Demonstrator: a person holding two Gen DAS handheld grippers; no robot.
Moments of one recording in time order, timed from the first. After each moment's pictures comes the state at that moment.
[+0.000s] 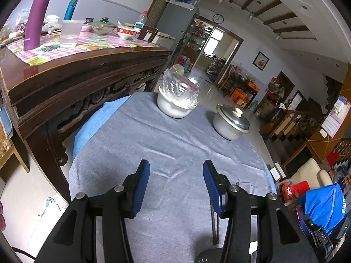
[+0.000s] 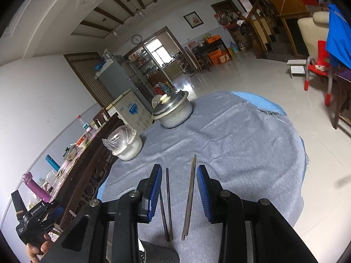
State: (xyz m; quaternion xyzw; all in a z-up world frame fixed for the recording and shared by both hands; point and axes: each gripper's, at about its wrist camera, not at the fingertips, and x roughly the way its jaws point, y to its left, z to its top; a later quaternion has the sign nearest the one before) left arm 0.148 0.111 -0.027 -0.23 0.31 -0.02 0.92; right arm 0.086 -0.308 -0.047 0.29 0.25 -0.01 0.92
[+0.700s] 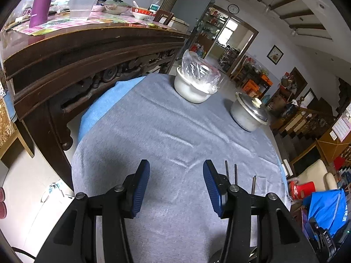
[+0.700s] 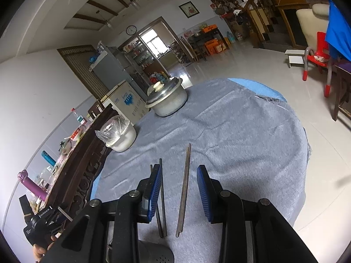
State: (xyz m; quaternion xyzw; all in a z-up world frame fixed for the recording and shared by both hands) left arm 0.166 0.122 -0.069 -0.24 0.36 0.01 0.90; right arm 0.104 -0.309 -0.070 0.29 0.29 -0.01 0.91
